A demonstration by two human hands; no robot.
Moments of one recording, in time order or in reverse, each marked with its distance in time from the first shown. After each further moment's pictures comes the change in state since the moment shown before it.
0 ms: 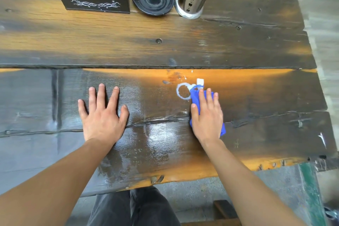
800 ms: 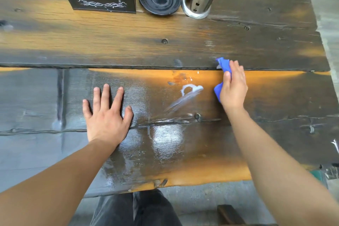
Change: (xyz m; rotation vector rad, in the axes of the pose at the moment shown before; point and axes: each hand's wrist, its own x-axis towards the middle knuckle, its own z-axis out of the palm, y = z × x) left_hand 0.000 0.002 -0.001 -0.001 0.003 -0.004; right_hand 0.105 0.024 -0.038 0.407 0.186 0.079
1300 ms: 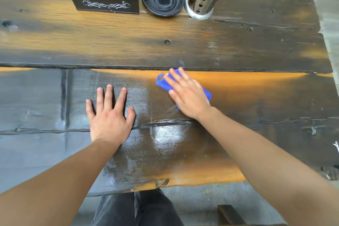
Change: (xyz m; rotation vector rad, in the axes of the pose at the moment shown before) left_hand 0.002 -0.001 0.001 0.004 -0.002 0.001; right_hand -0.039 -0.070 0.060 -0.421 -0.515 -0.691
